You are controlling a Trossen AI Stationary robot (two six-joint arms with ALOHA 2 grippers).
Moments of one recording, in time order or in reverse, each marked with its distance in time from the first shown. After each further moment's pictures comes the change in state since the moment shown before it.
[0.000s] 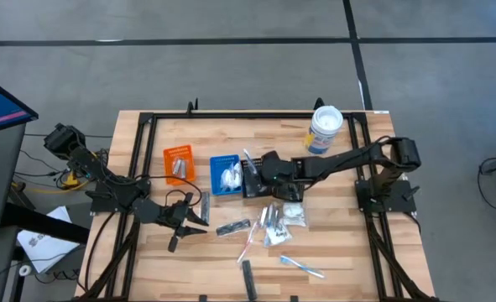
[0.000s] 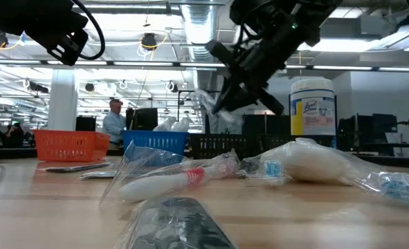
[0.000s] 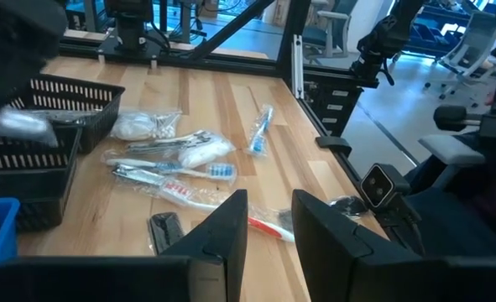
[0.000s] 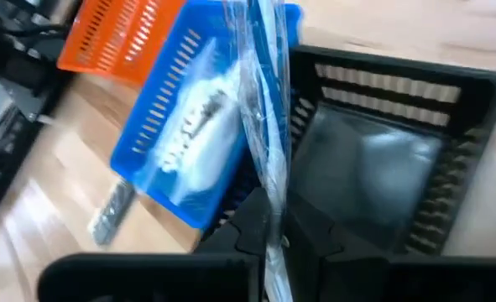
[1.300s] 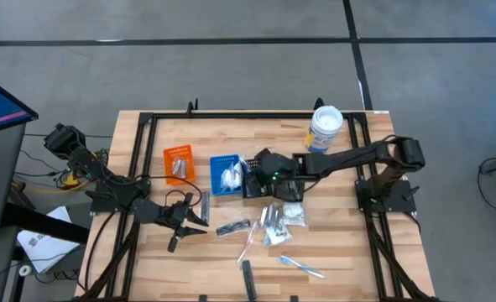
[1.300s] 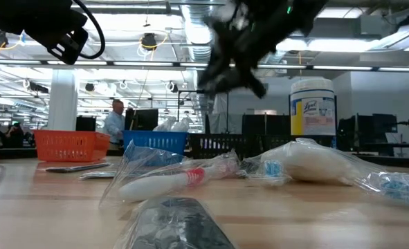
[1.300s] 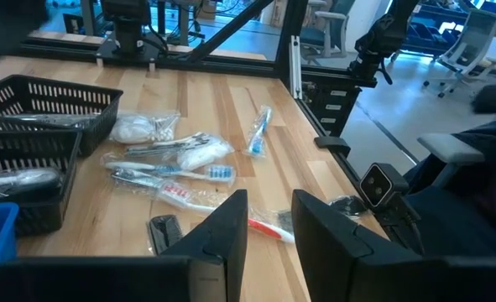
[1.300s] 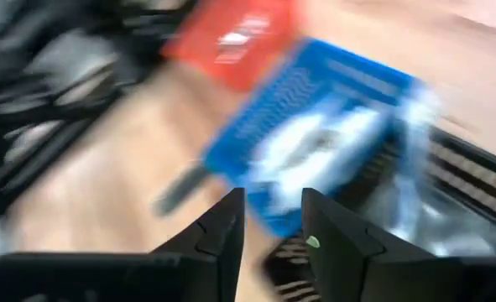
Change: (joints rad) left arm -0.004 0.000 -0.001 0.005 0.000 0.014; right arm 0.022 -0.062 0.074 0.022 -0.106 -0.303
